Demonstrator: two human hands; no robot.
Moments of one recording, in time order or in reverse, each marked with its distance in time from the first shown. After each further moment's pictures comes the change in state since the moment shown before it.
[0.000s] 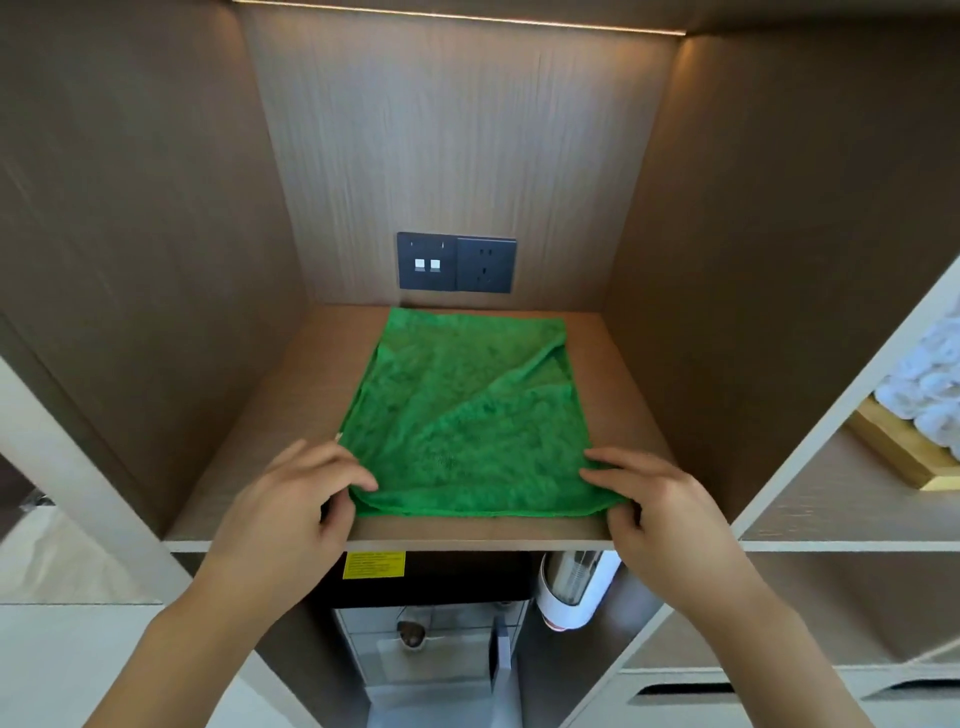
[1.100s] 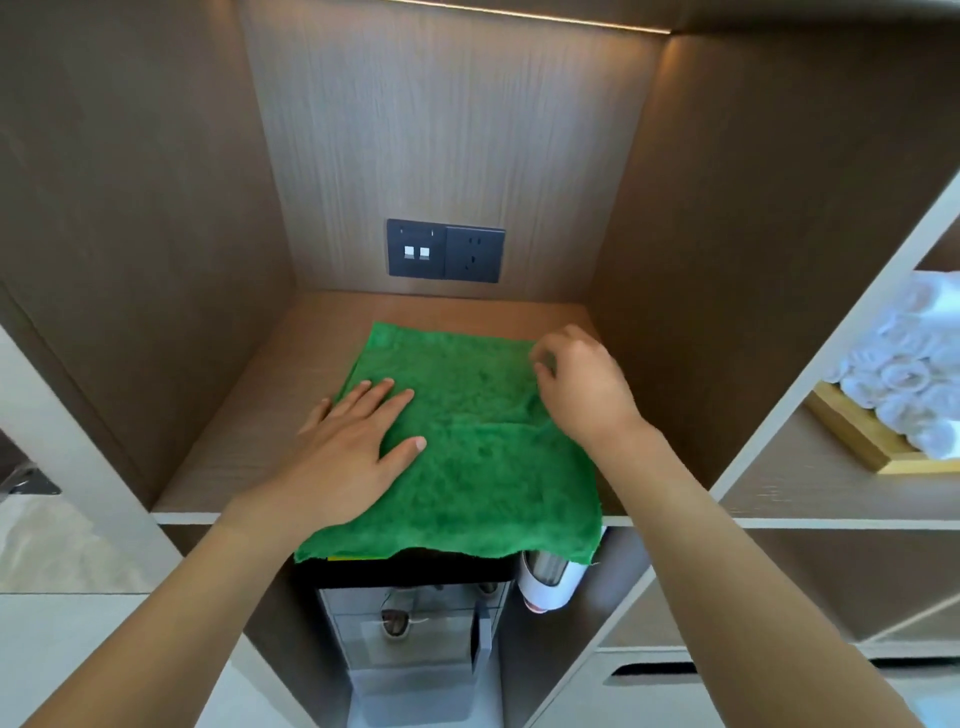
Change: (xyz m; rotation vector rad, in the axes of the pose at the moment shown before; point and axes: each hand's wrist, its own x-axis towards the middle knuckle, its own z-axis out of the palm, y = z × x) left_hand 0.057 0.013 0.034 0.184 -0.487 -0.179; right_hand 0.117 -0.022 0.010 -0.134 -0.059 0.137
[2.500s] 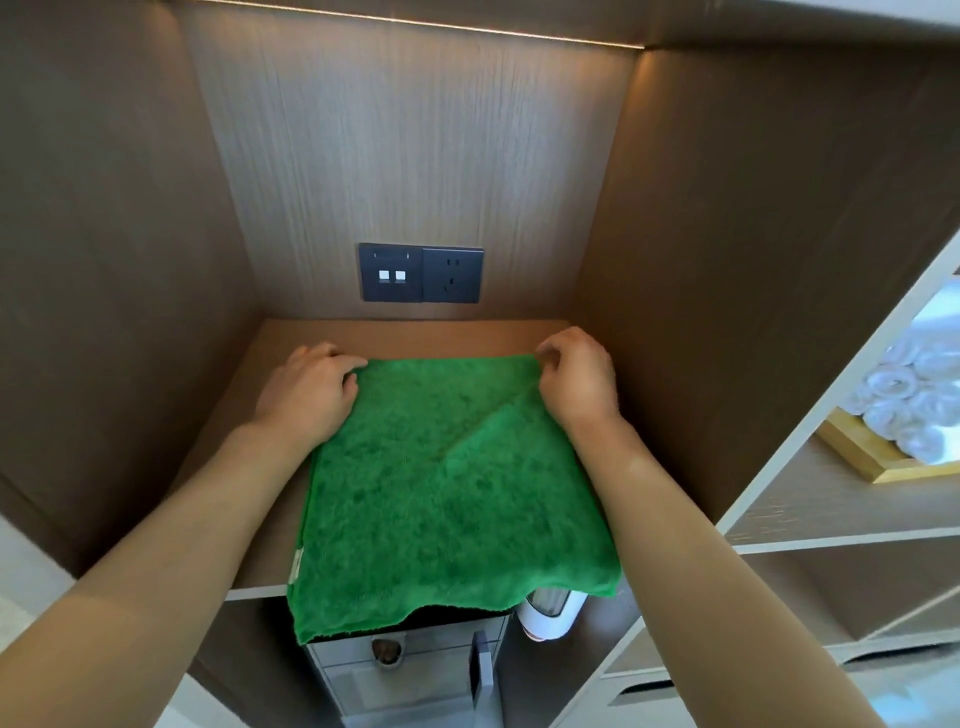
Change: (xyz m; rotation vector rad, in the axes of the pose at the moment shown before) left_hand 0.122 -0.057 -0.020 0.022 0.291 -0.051; right_hand 0.061 0.040 0.037 0.087 0.205 0.158
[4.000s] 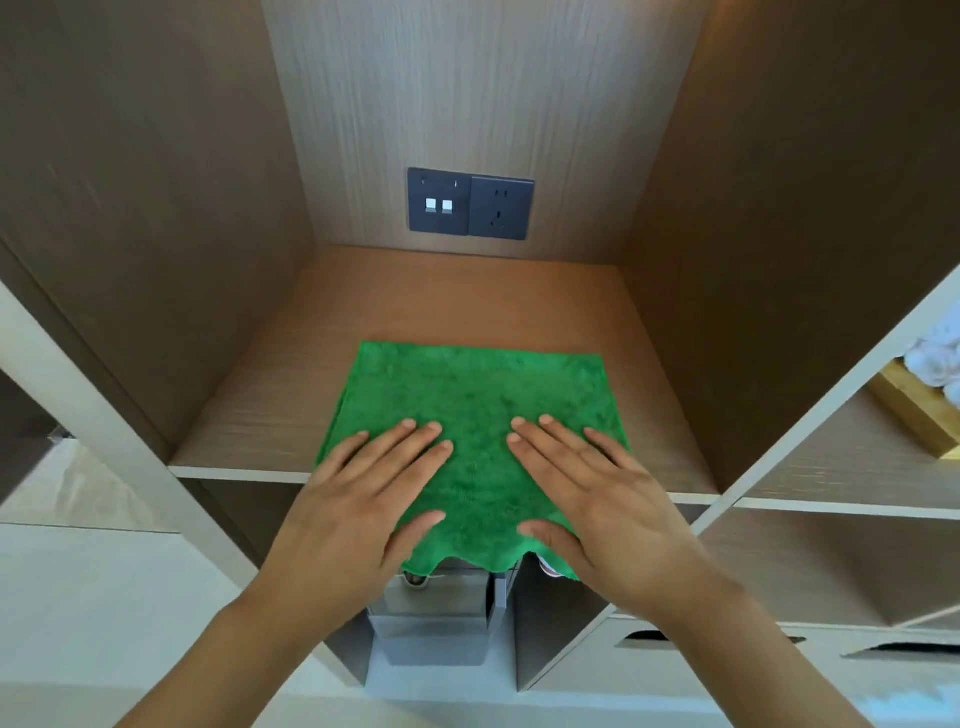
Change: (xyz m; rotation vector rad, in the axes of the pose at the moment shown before) left_hand -0.222 0.058 0.008 0.056 0.154 0.405; right_hand -0.189 0.014 -0.046 -0.325 -0.336 -0.757
